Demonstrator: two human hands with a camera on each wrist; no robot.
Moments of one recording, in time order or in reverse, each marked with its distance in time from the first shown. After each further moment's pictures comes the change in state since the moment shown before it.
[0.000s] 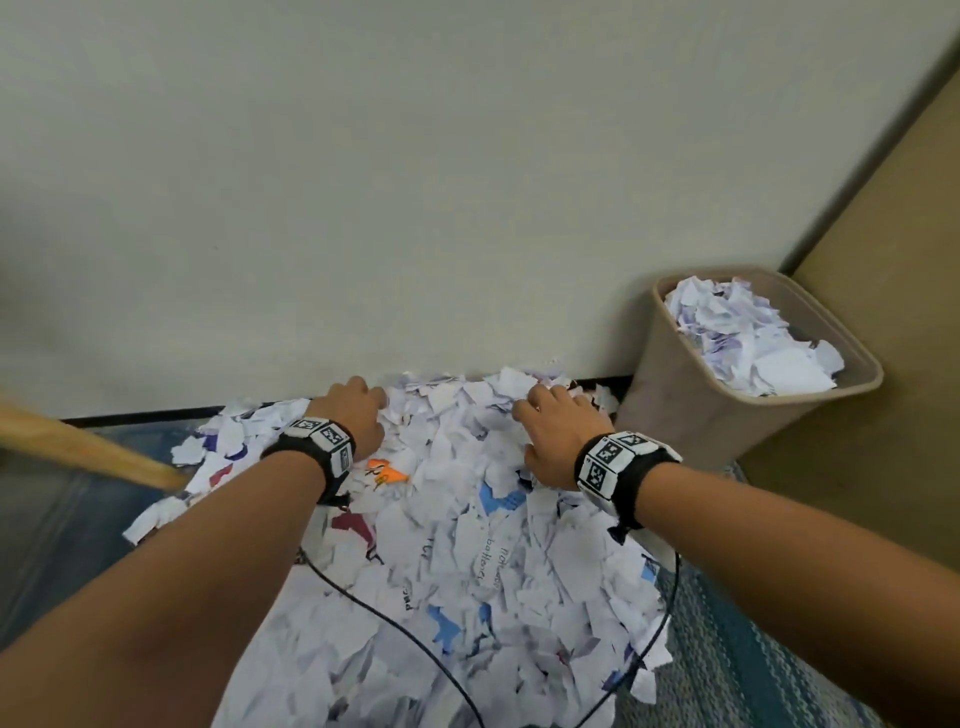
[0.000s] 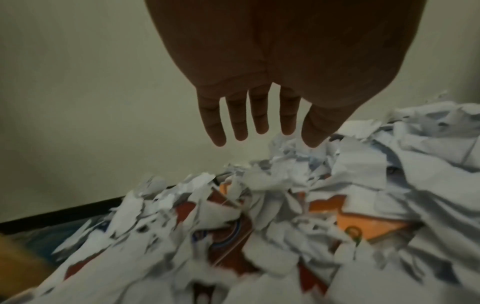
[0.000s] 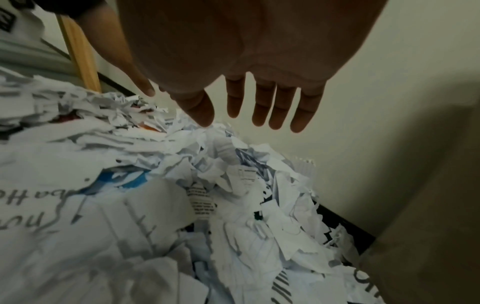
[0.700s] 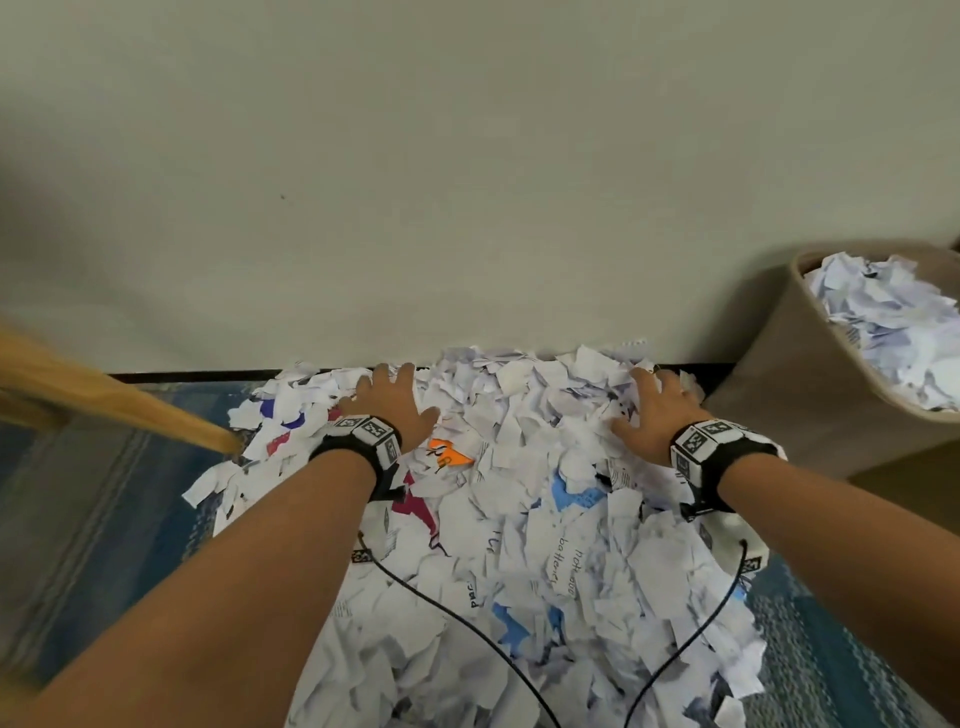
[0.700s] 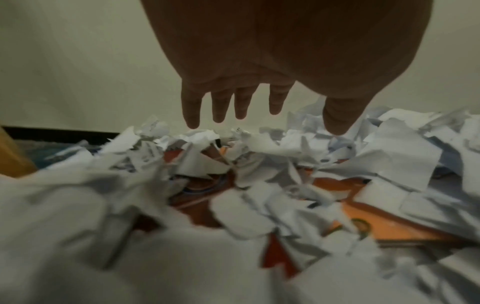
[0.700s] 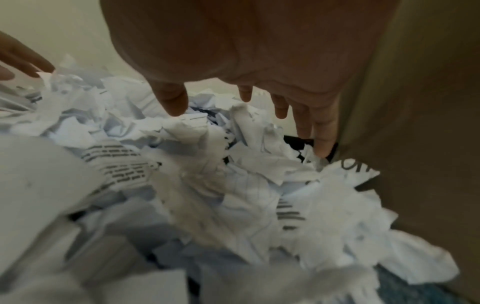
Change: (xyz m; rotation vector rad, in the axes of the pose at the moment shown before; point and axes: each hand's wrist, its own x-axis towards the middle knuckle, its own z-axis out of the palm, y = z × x) left_hand 0.017 -0.034 0.051 -0.225 -0.001 -0.236; right_hand 0.056 0.040 0.065 0.273 -0.160 0.442
